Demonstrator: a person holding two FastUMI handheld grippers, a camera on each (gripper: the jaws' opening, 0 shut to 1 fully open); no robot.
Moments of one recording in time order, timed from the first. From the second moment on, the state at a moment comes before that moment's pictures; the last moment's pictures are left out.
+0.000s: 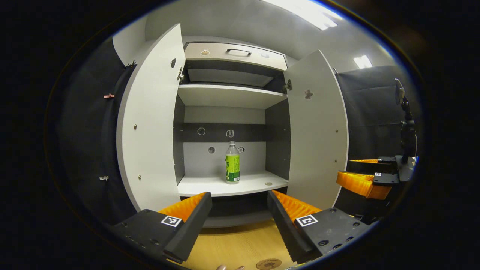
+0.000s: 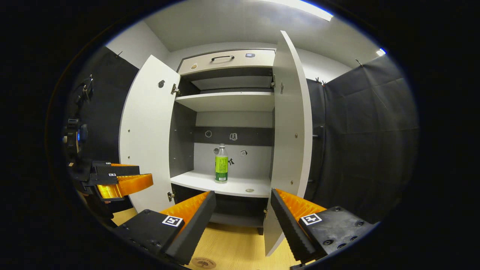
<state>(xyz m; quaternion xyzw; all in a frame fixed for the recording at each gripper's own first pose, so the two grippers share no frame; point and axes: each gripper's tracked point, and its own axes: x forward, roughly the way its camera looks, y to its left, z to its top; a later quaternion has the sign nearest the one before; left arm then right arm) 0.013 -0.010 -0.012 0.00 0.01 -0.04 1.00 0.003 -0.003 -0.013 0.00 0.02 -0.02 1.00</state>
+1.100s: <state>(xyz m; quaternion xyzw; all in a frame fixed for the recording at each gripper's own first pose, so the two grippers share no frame) 0.058 0.000 -0.002 0.02 -0.01 -0.06 1.00 0.001 0.029 0.003 -0.01 0.00 -0.02 1.00</state>
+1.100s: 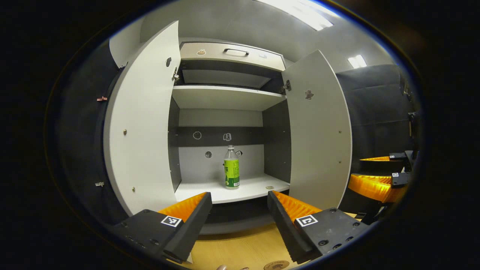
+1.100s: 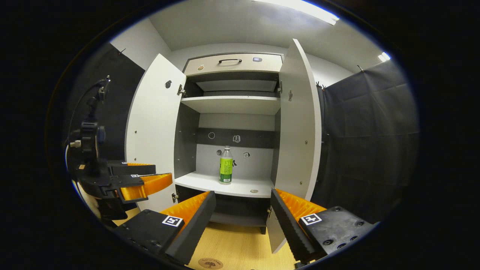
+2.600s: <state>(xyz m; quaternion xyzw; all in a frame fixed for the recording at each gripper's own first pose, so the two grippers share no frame) 0.371 -0.008 -0.027 0.07 -0.02 -0.01 1.00 0.128 0.021 -0.024 -0.01 -0.01 0.10 0.99</state>
